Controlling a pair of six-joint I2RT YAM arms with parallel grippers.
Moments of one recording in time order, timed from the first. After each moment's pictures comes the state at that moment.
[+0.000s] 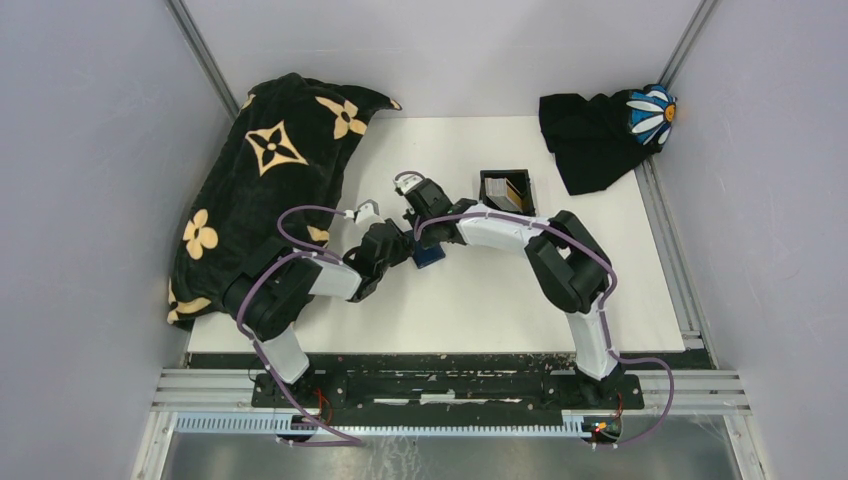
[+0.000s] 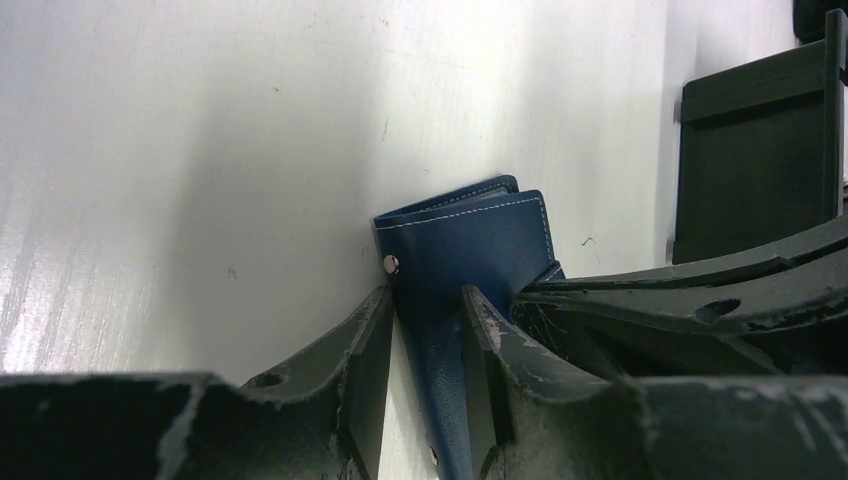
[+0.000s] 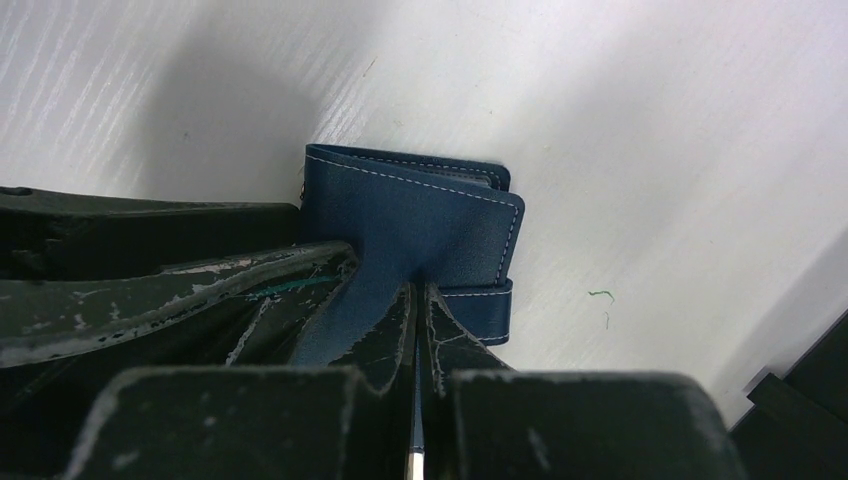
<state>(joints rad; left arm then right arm) -0.61 1.73 0.58 0.61 -0.30 -0.89 0.80 2.08 1.50 -0.33 0.14 0.14</state>
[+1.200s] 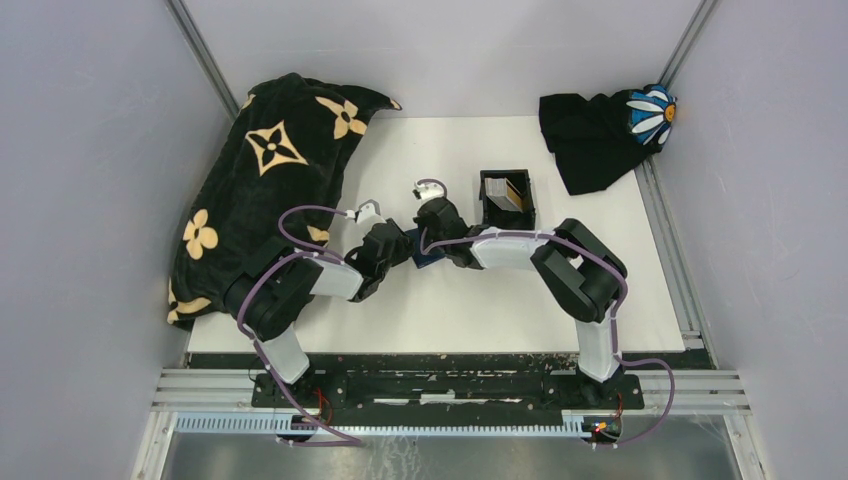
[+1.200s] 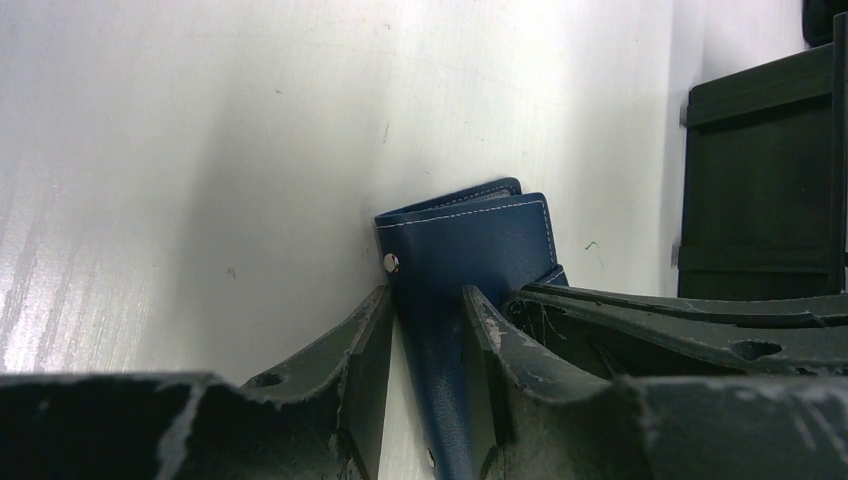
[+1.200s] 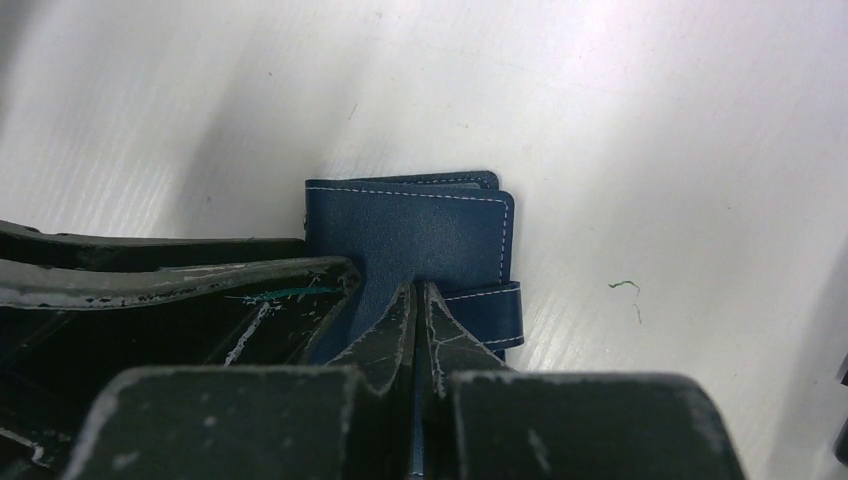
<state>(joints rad) -0.63 1.73 0.59 0.59 -0.34 -0.89 0.81 1.98 1.18 0.11 0.24 0.32</state>
